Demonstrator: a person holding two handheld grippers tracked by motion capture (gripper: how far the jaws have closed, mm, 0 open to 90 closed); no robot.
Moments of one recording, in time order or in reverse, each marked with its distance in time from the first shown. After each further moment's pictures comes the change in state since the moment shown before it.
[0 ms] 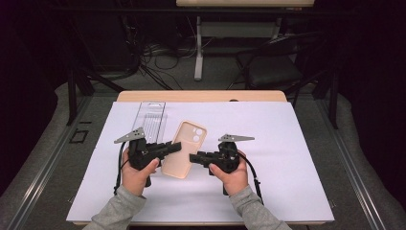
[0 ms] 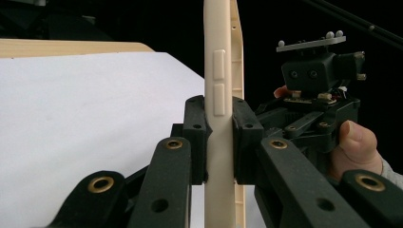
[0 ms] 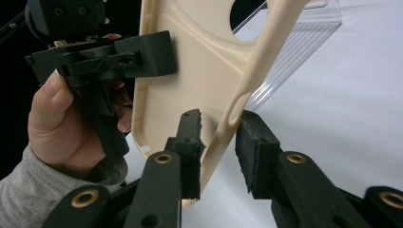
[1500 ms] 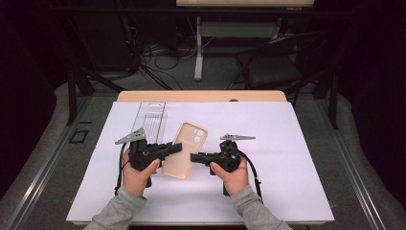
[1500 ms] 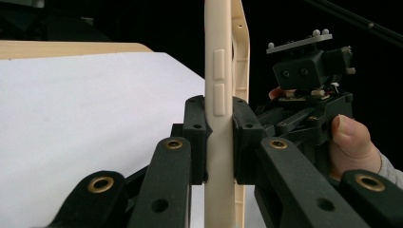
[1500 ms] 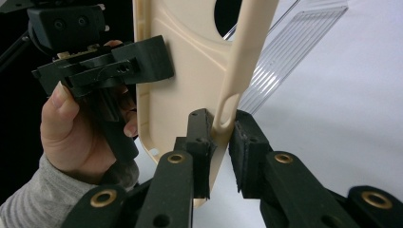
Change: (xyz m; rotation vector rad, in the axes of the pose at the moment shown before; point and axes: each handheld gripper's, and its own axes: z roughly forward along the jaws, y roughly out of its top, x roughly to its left) left arm -0.001 -0.002 0.001 0.001 -0.006 0.011; right arm -0.006 -0.001 -0.001 0.010 0.032 0.082
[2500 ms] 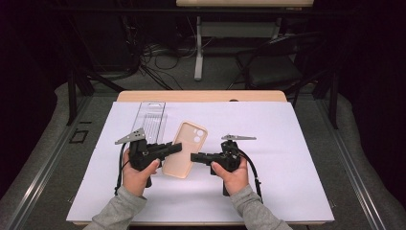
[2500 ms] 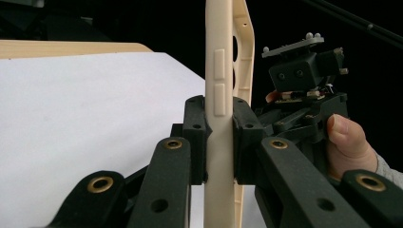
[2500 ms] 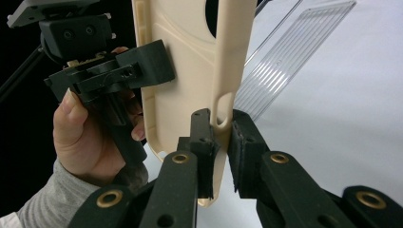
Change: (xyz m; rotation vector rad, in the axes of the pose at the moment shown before) left arm 0.001 0.000 0.000 -0.002 0.000 -0.002; right arm -0.004 -0.001 0.000 -0.008 0.039 0.056
